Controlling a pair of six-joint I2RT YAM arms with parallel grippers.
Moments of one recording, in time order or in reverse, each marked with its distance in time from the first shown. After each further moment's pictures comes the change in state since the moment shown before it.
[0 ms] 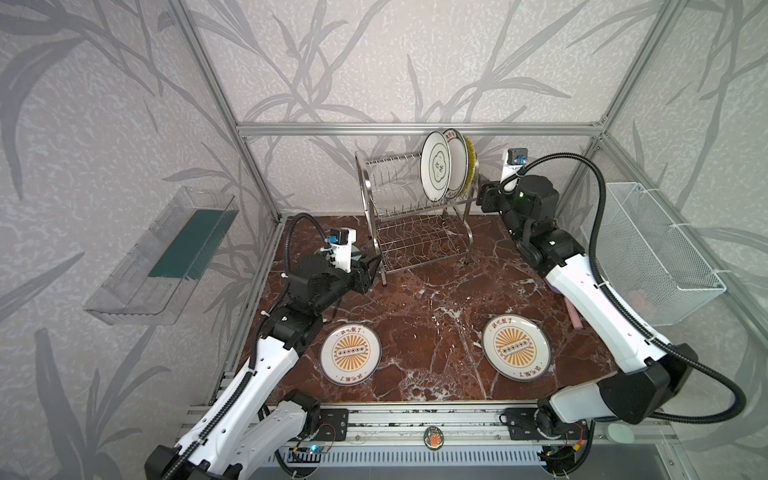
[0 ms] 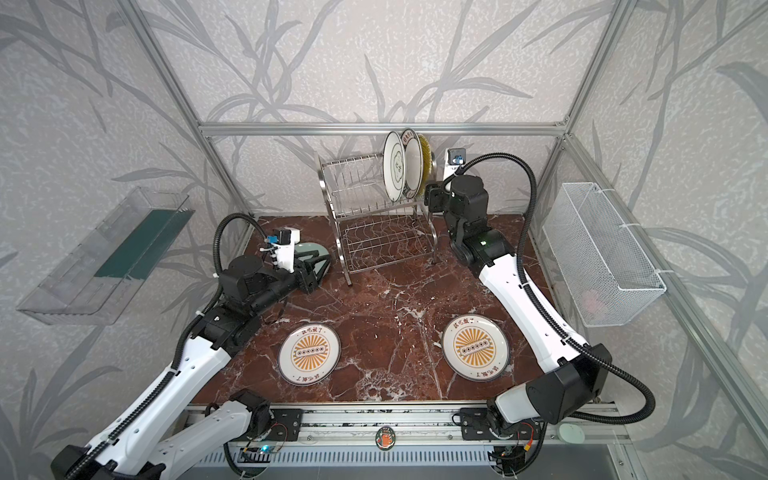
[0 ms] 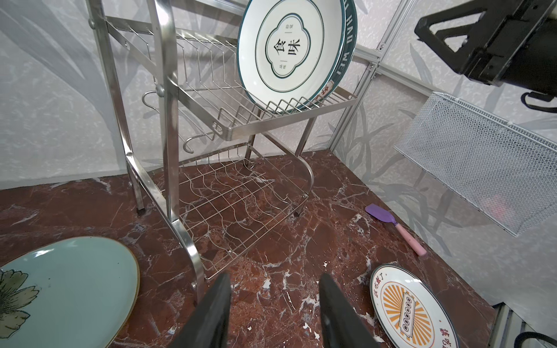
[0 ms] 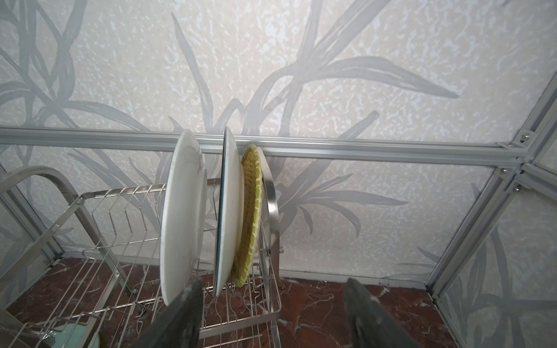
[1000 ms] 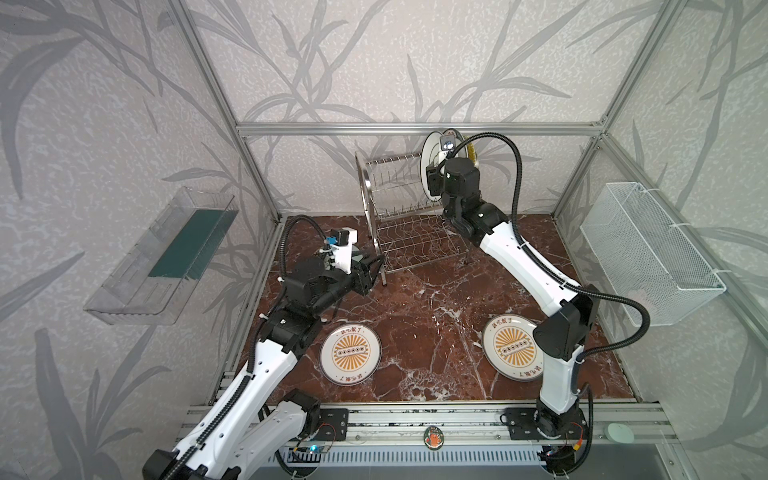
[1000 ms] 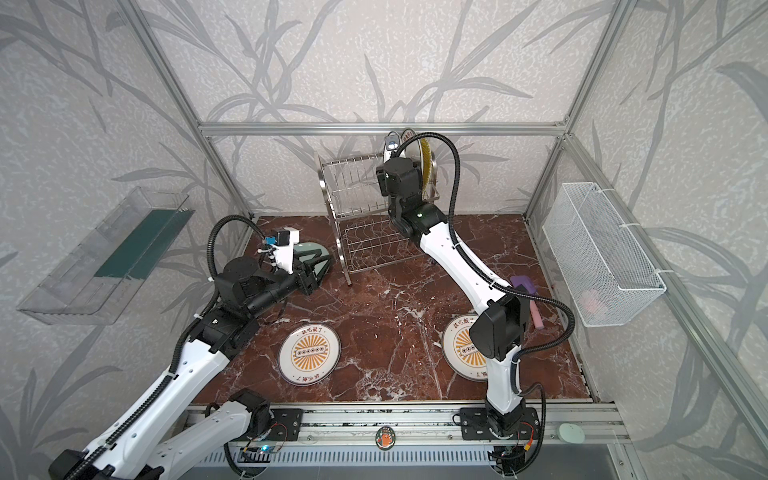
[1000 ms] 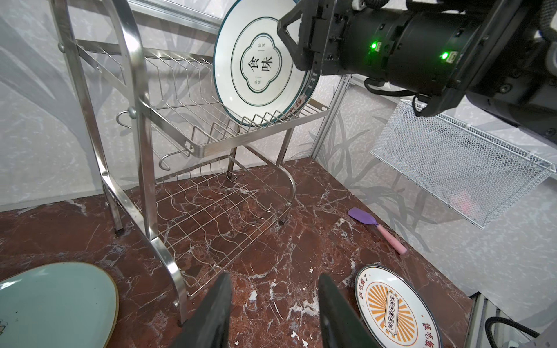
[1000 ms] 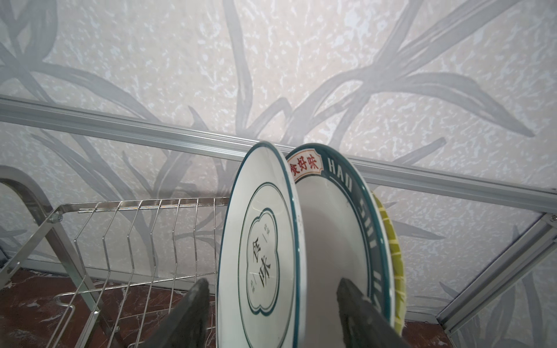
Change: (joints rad) left arm -0.006 -0.020 -0.018 0.054 0.068 0.000; right arm 0.180 0.504 0.541 -0.027 0.259 -0.140
